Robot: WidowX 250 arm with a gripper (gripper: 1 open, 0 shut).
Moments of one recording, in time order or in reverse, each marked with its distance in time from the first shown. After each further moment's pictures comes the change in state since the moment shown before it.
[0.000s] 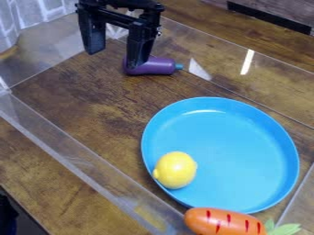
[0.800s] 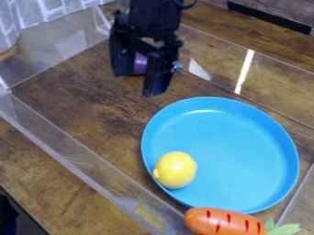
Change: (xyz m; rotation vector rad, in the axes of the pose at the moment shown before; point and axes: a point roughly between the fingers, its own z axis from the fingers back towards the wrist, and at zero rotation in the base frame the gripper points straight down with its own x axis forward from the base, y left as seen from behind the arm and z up) arm 0.004 -0.031 -0.020 0.000 0.093 -0.335
